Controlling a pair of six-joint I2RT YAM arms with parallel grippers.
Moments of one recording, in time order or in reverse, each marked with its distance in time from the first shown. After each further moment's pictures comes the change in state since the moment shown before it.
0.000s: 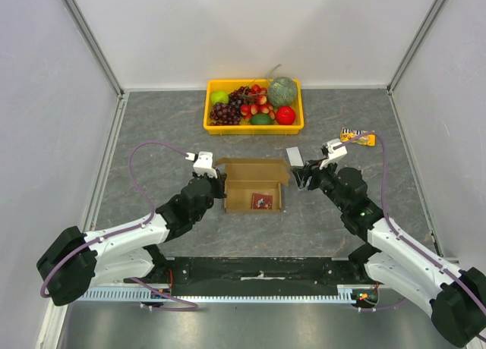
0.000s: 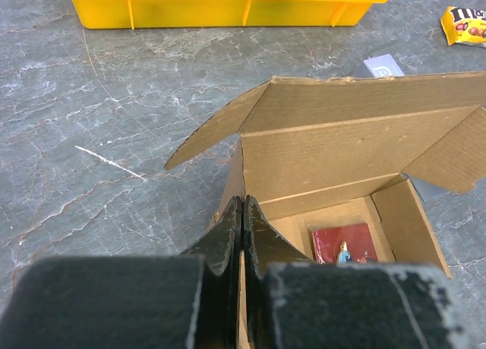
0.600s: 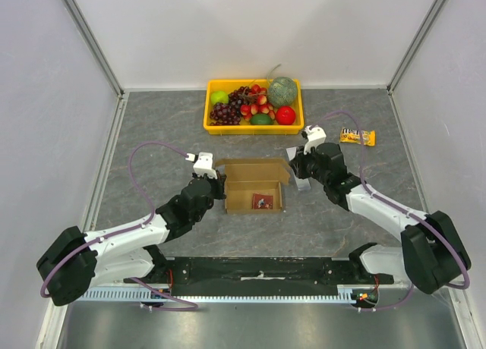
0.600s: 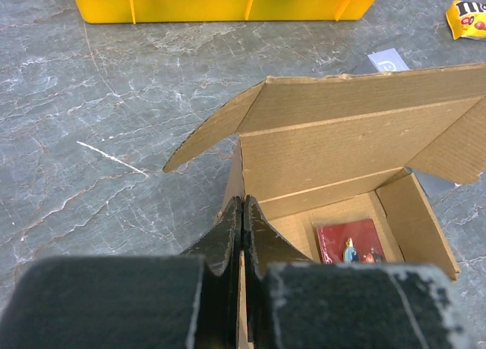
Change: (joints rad) left arm 0.000 0.000 -0.008 -0.004 0.000 0.000; right arm -0.080 0.416 0.205 -0.070 -0.028 -0.024
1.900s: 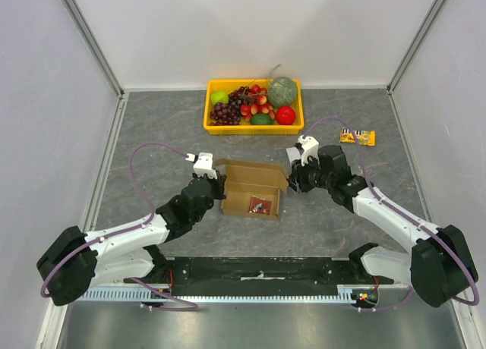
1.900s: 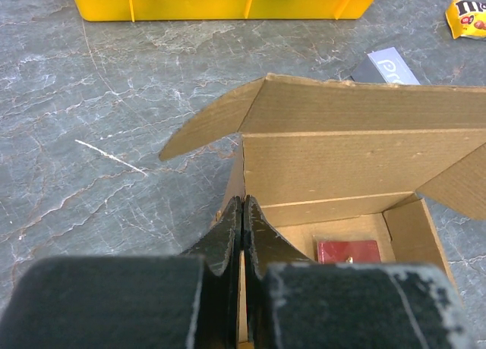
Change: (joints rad) left arm 0.000 0.004 -0.002 0.004 0.002 -0.003; right arm -0.005 -0.074 0.029 -0.307 -0.281 -0.095
